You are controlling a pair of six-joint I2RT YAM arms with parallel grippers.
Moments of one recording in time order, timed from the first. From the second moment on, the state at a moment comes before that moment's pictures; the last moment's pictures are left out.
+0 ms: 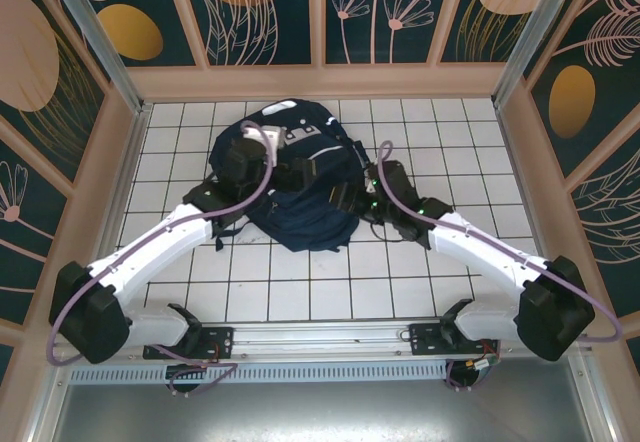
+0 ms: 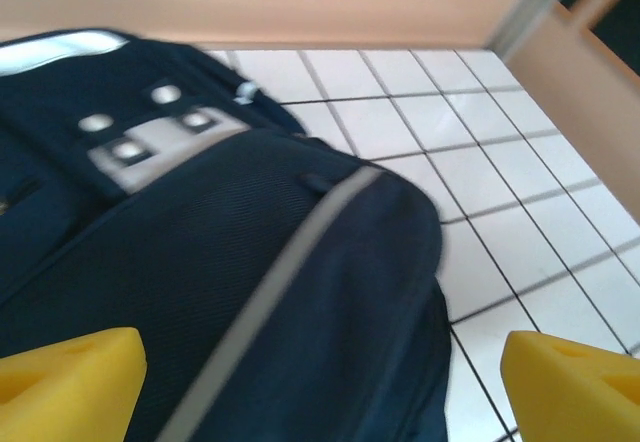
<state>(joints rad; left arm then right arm) -0.61 1.29 0.99 -0.18 -0.05 -0.45 0.73 1.25 0.84 -0.26 -0.14 0.90</state>
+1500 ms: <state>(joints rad) -0.12 1.15 0.58 -0.04 0.35 -0.92 1.11 2.00 1.63 -0.63 0.32 1.35</state>
